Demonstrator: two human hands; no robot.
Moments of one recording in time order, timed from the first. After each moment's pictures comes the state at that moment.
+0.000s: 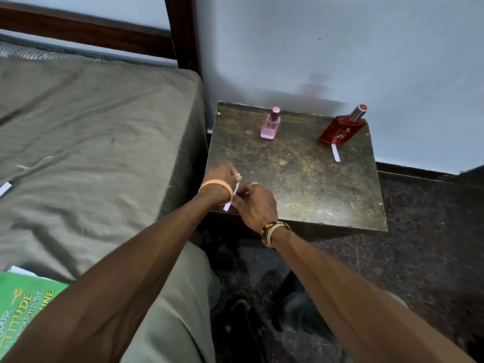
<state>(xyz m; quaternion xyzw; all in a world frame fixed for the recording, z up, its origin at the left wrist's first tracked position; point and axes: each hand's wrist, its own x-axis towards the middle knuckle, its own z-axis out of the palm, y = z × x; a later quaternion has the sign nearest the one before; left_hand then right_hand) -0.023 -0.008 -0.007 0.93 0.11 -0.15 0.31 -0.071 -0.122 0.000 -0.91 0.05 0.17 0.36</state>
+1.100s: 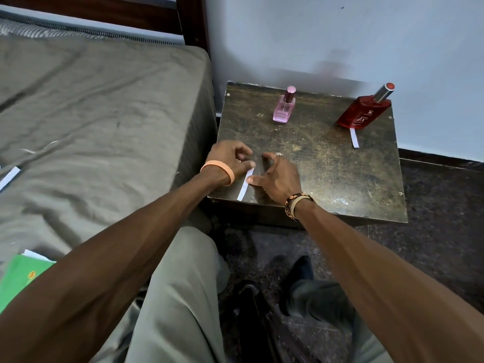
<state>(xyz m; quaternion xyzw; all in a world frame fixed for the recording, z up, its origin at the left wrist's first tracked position) -0.015 0.010 -0.013 0.92 0.04 -0.08 0.39 -0.031 -0.145 -0.018 -0.92 0.02 0.16 0.35</state>
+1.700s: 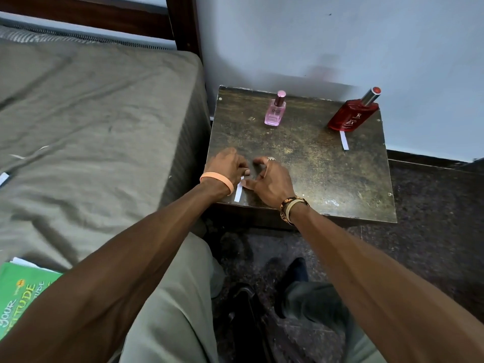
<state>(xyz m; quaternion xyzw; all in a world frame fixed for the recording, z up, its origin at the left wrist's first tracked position) -0.020 -0.005 -0.016 0.96 -0.04 -0.08 0.25 -0.033 -0.148 -0.017 -0.91 0.02 0.16 0.38</state>
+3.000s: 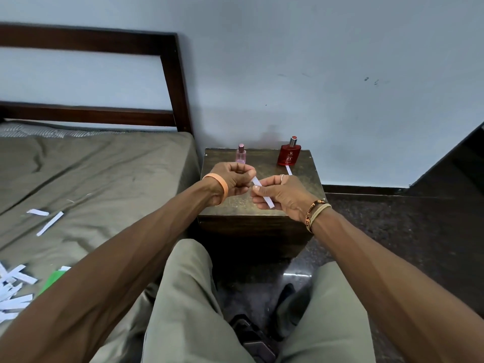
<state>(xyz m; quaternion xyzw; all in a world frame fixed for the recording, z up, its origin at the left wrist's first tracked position) -0.133 -0.058 0.171 0.66 0.05 -0.19 0.72 -0.173 -0.234 0.188 -0.66 0.10 0.22 0.71</state>
